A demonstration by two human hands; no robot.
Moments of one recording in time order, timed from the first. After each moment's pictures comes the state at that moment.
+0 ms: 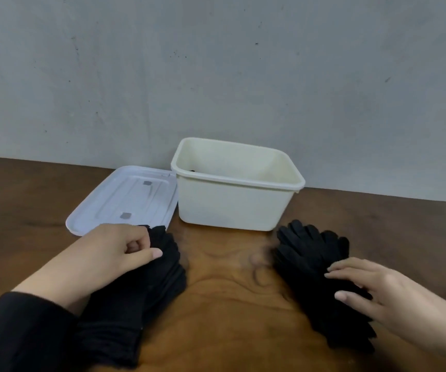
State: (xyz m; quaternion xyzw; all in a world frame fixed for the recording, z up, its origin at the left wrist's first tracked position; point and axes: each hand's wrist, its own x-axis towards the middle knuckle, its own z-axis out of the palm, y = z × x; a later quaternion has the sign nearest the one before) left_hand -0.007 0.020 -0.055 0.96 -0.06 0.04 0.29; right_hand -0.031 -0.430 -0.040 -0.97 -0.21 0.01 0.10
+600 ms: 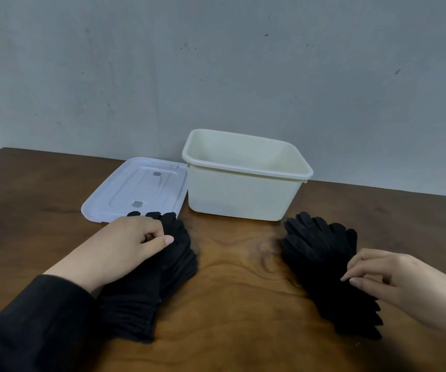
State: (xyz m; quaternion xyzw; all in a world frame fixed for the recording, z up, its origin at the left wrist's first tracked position) left_hand -0.017 0.018 -0.062 0.96 -0.07 0.04 0.28; right_hand -0.048 -0.413 -0.017 -0.97 -0.18 0.05 0.14
